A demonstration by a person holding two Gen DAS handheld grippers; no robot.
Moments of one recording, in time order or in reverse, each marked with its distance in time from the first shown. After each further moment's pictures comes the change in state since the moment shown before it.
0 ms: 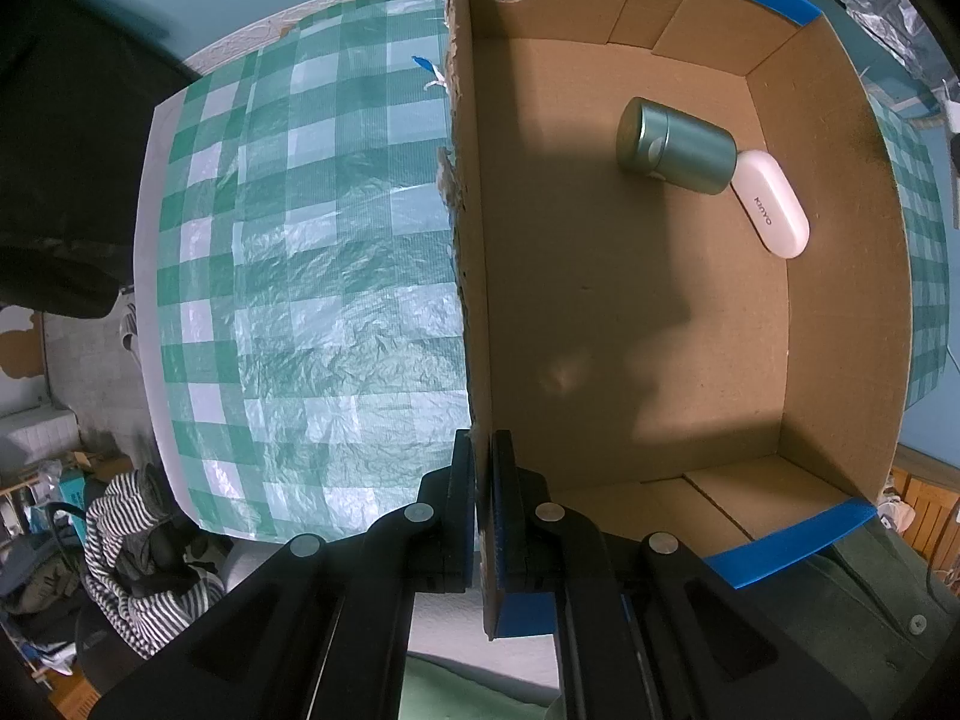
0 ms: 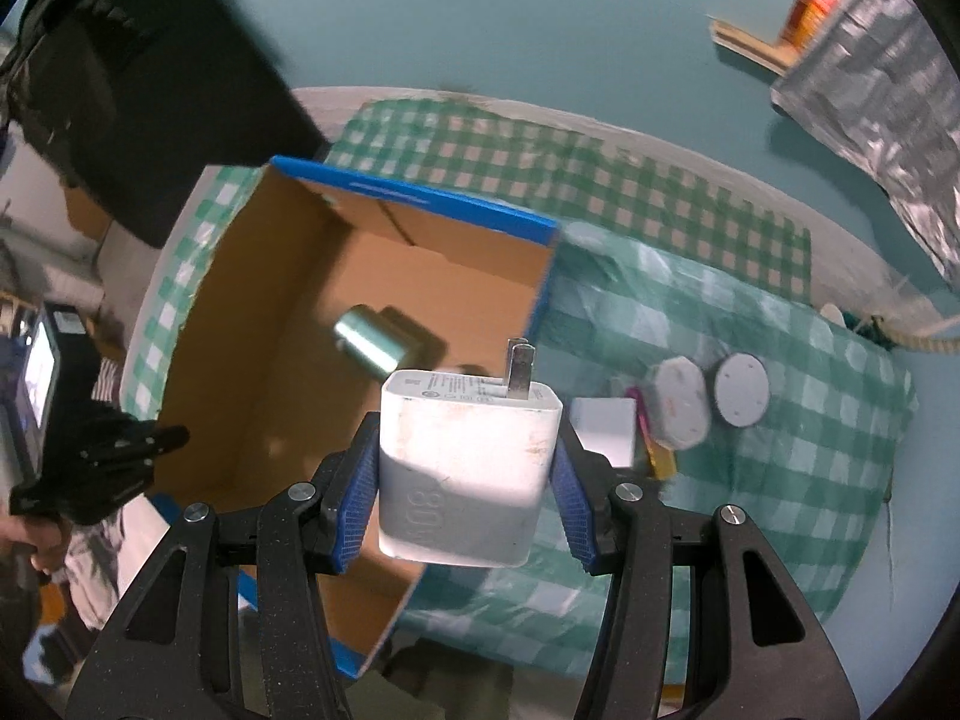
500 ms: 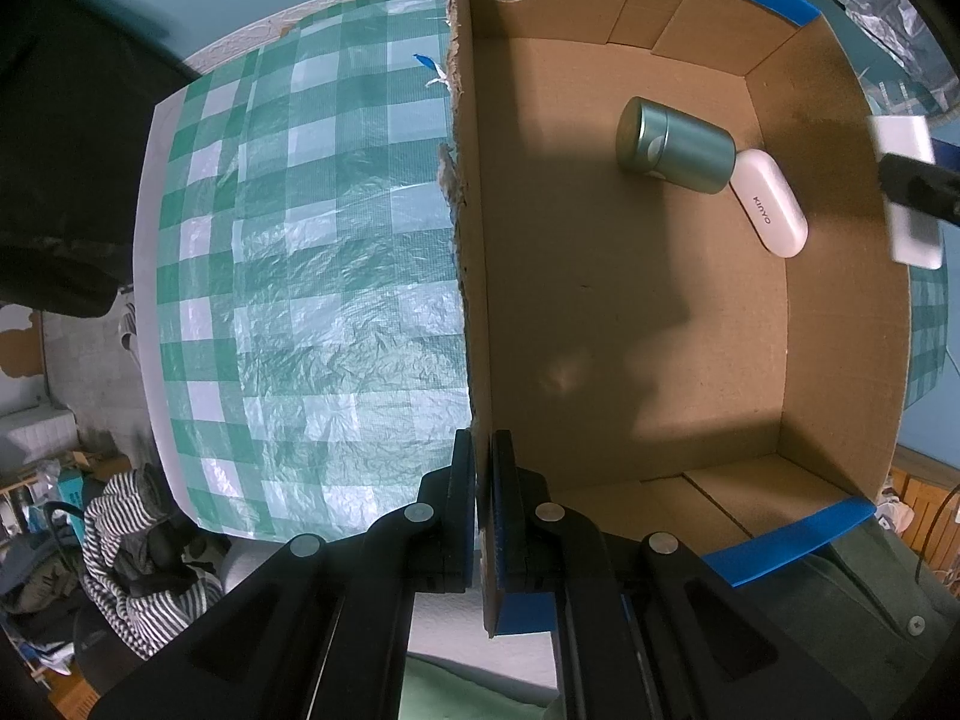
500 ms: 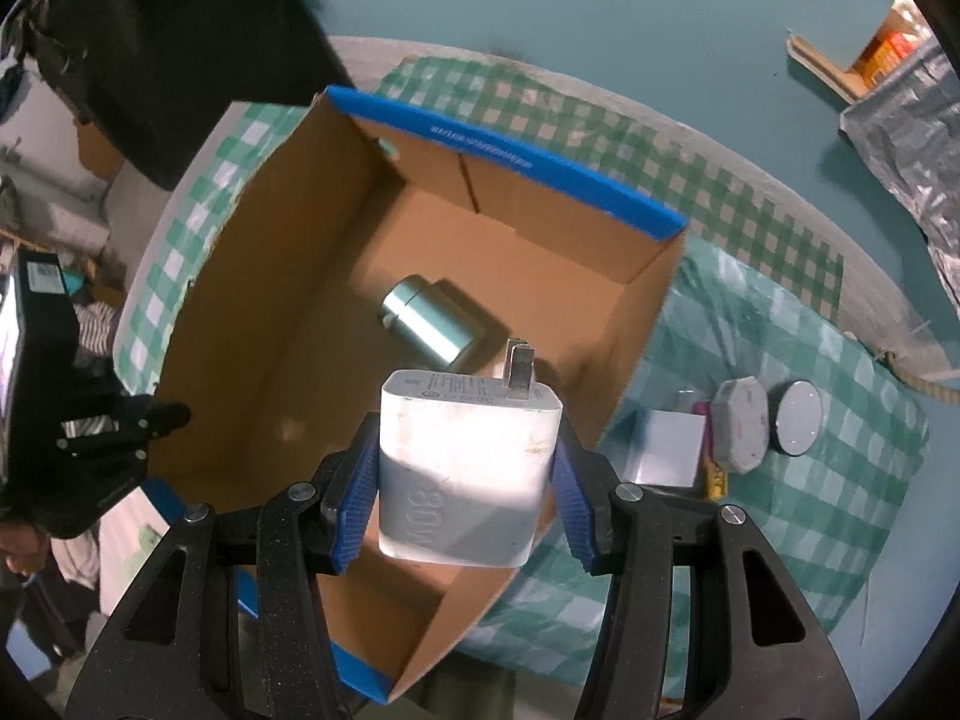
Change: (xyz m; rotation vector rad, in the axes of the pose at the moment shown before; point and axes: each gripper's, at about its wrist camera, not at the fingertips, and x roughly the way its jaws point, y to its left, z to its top) left arm 0.000 0.000 -0.001 -0.001 -0.002 -0.002; right arm 0.043 0.044 0.006 -0.104 0.085 0.001
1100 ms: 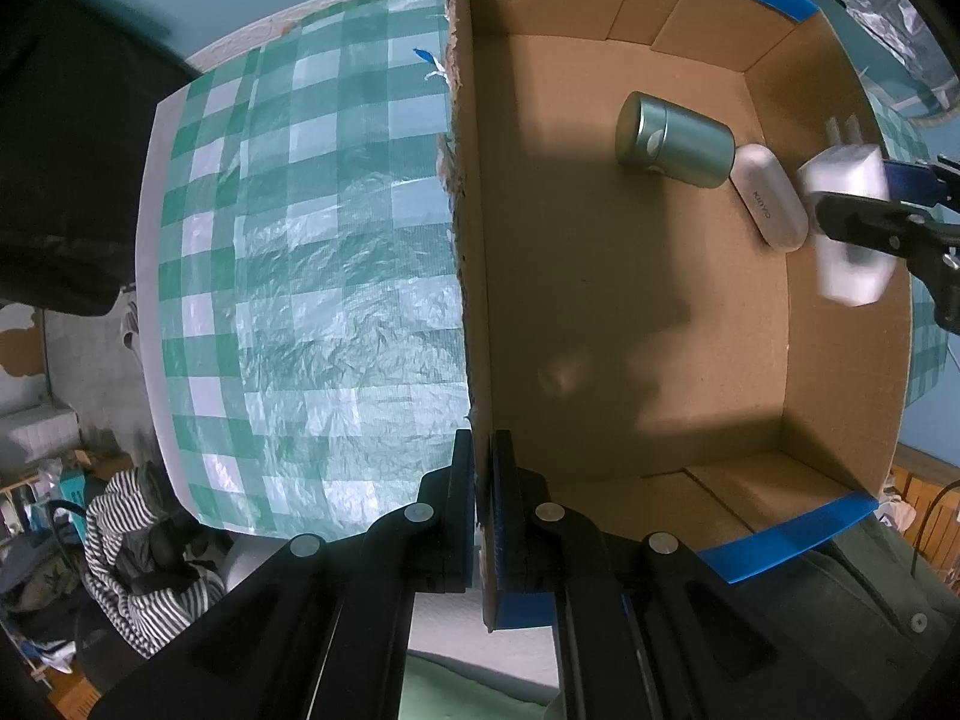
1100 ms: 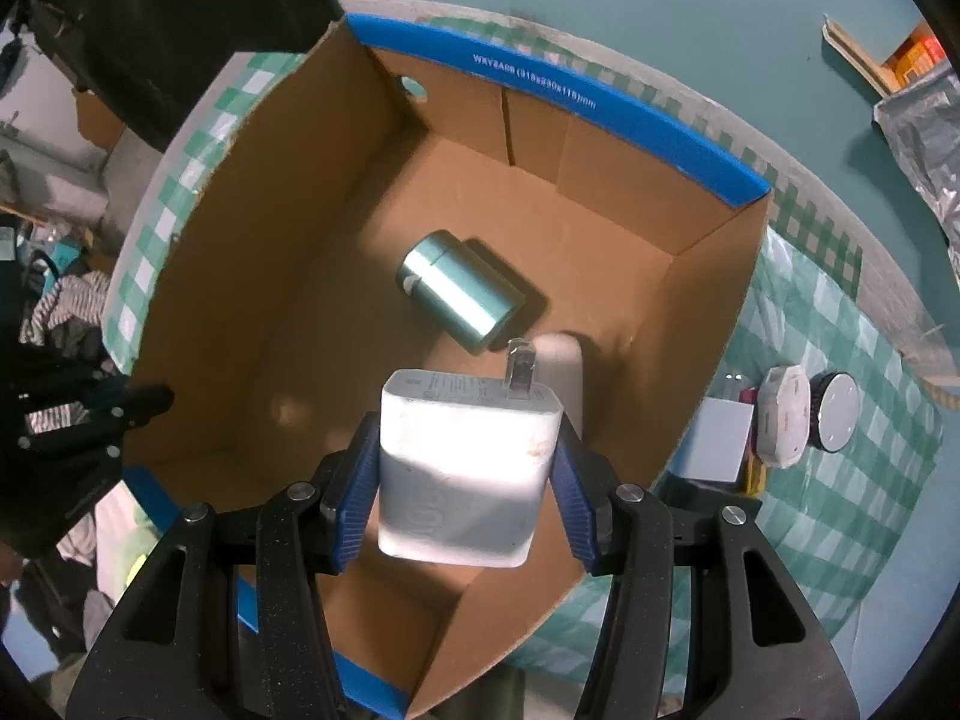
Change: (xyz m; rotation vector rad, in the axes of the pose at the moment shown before) left arm 0.001 0.001 -0.005 -0.001 -0.001 0.003; right arm 0.034 0.016 -0.001 -0.019 0.076 0.000
